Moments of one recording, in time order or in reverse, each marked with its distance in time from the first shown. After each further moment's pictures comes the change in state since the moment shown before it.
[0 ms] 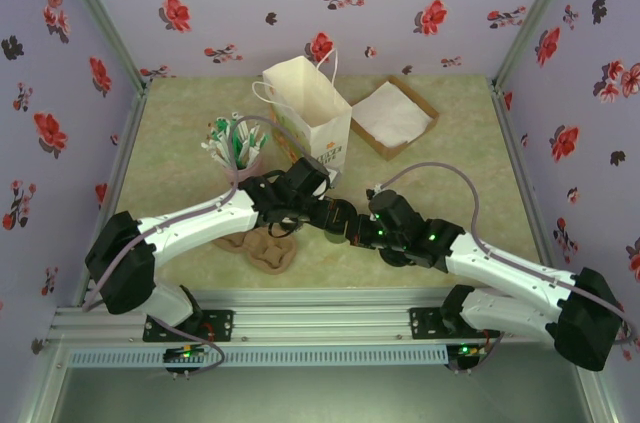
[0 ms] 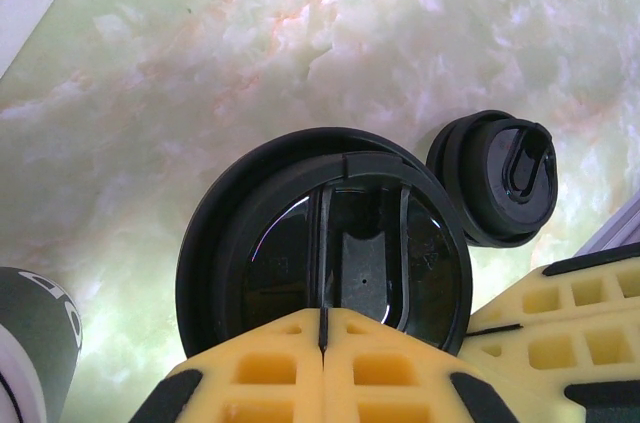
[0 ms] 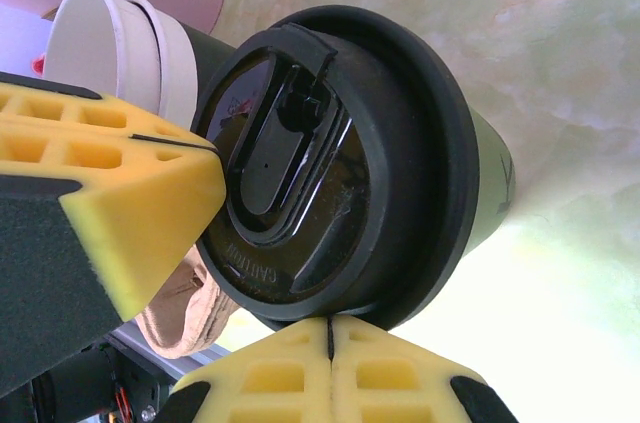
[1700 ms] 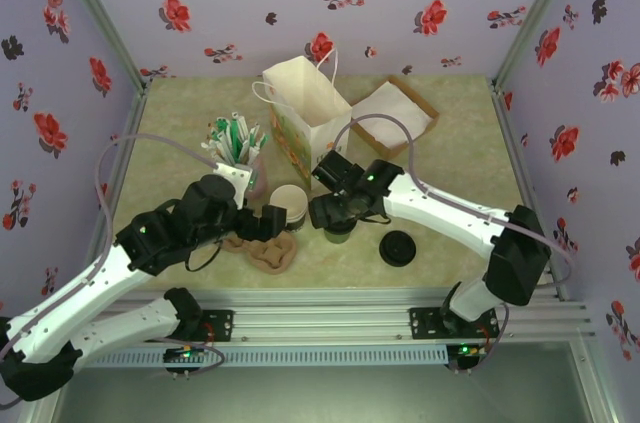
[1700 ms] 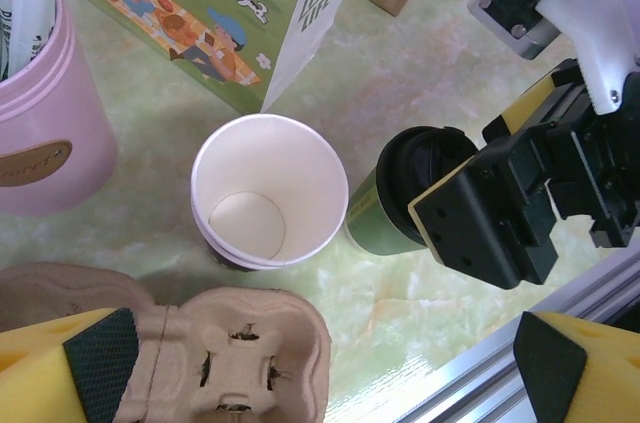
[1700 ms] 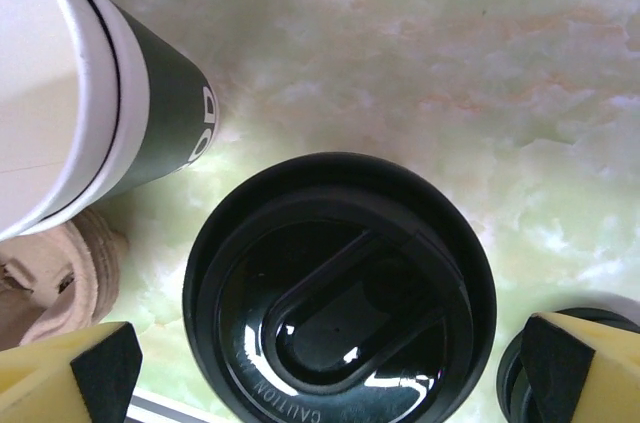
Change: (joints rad) left arm 0.062 -0.684 -0.135 -0.313 -0.230 -0.021; right arm 0.050 0.530 0.670 -0.610 0.196 -0.372
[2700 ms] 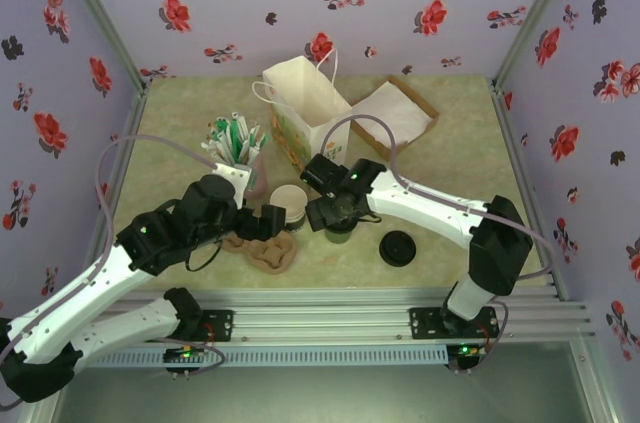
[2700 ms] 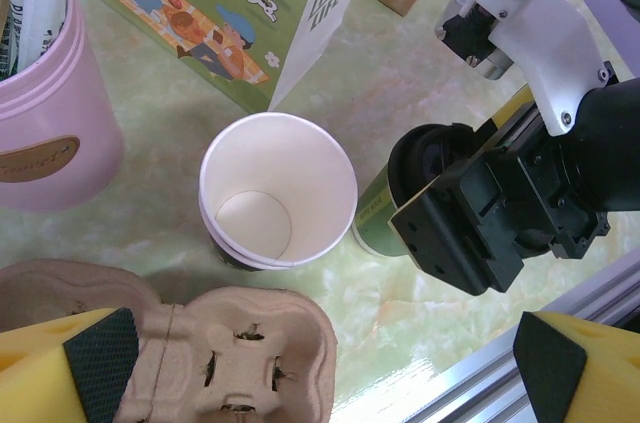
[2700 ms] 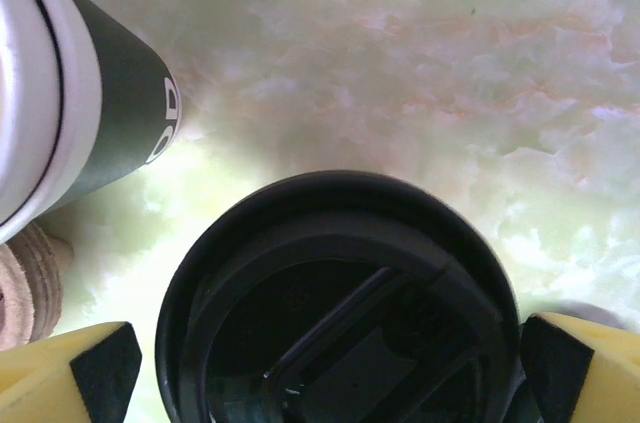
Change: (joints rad) left arm 0.012 -0.002 -0.010 0.004 0.000 -0.002; right arm 0.027 0.091 0.055 -0.043 0.062 -0.026
